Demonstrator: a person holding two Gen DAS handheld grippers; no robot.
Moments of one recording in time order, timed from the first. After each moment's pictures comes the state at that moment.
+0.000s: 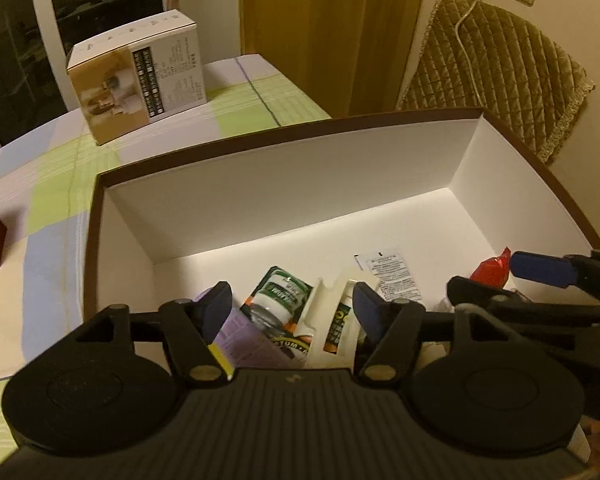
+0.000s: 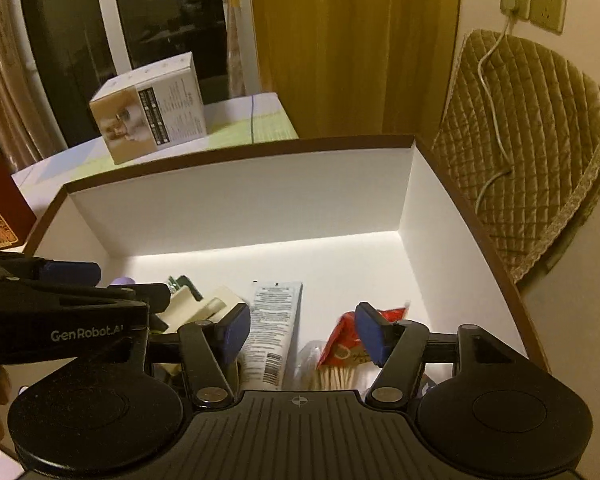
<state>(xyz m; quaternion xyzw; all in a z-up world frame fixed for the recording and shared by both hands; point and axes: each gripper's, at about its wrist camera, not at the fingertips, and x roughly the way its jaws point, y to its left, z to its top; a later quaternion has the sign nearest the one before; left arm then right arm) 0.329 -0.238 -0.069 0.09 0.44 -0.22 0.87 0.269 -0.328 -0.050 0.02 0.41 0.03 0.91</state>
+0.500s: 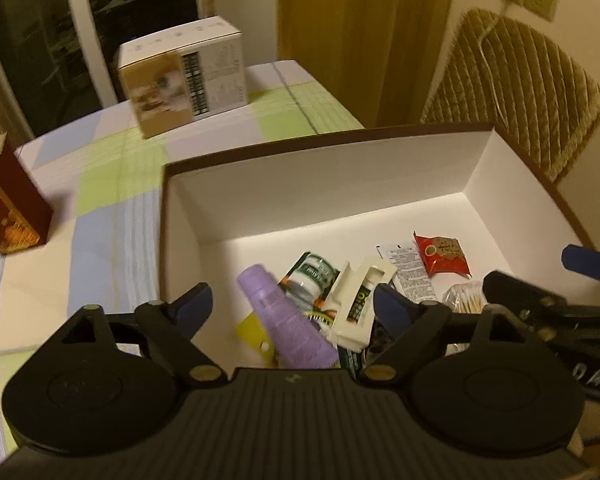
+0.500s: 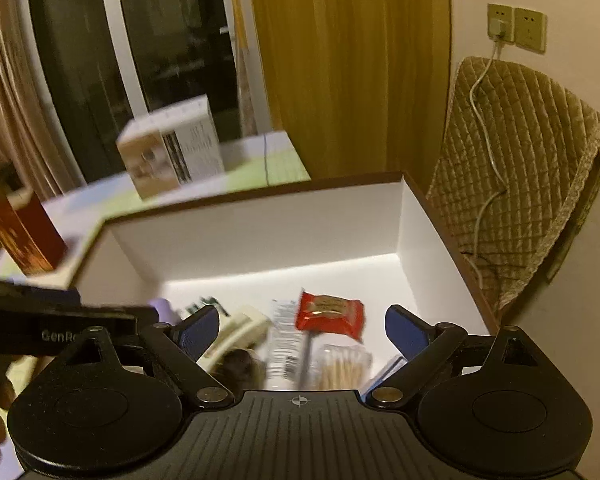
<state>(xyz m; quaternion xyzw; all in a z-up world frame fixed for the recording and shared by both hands) 0.300 -0.208 -0.038 0.08 0.44 -0.18 0.88 0.231 -0.333 -0.015 0.06 0.36 0.05 0.93</state>
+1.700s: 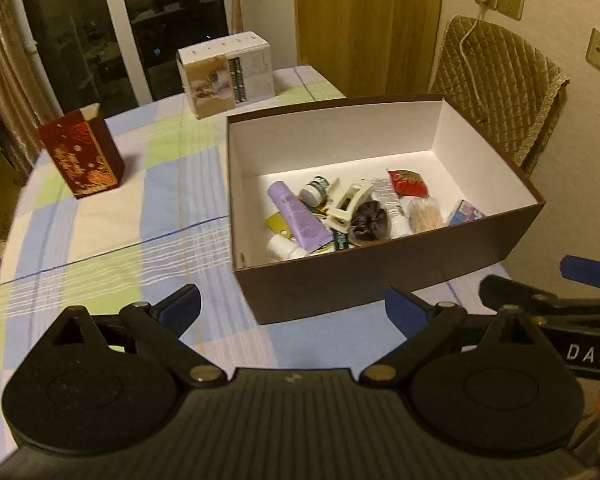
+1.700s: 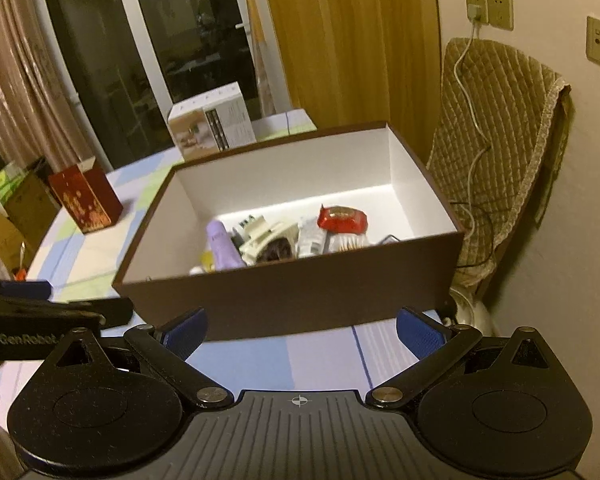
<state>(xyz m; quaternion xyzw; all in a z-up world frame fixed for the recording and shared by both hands) 0.129 -0.164 0.014 0.11 0.41 -0.14 0.90 0.078 -0.335 0.012 0.07 0.38 0.07 0.92</state>
